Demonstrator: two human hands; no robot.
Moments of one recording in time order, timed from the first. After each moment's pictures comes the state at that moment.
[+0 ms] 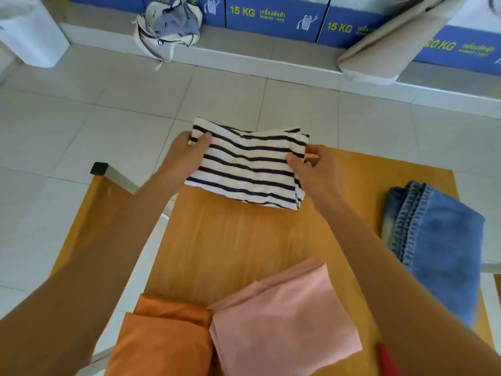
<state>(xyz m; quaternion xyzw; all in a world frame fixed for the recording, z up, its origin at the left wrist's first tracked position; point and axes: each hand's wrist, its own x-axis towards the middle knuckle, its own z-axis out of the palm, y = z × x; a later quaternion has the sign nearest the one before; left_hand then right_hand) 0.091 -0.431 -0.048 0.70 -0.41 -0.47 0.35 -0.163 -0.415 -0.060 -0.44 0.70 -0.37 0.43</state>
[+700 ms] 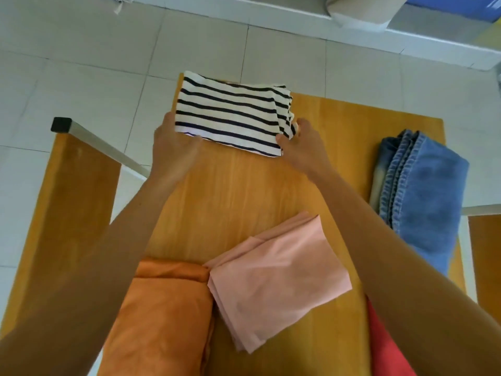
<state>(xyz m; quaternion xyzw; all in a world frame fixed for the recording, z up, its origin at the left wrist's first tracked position) 0.084 -0.373 -0.092 0.74 -0.48 -0.38 0.28 -0.168 -0.393 -0.097 -0.52 0.72 -0.21 0.41</state>
